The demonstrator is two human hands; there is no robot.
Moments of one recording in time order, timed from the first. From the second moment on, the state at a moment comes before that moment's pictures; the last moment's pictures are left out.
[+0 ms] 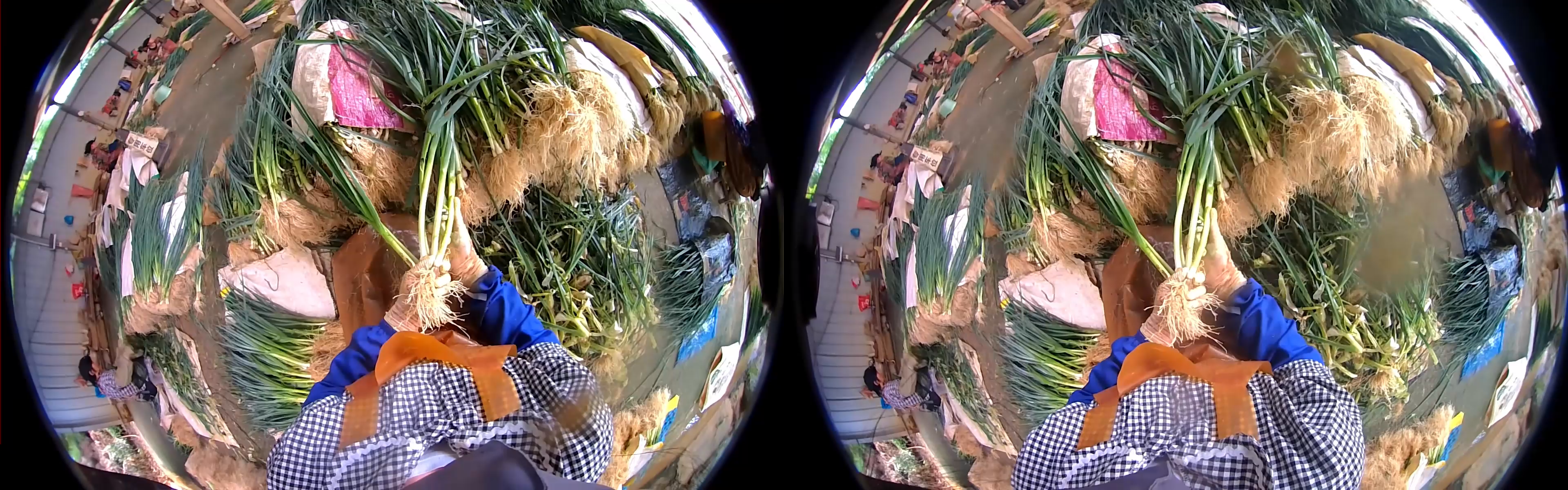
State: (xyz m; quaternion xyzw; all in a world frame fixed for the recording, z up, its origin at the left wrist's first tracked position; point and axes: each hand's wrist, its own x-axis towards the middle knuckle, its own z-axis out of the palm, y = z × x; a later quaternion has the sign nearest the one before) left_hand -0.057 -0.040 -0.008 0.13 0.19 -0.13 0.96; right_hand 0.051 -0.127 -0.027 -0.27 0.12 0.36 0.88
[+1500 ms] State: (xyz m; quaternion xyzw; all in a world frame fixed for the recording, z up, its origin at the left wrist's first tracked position) left_hand -0.048 -0.044 -0.017 0.14 0.21 -0.17 0.95; right_hand 0.072 -0.171 0.008 -0.50 0.00 0.40 0.77
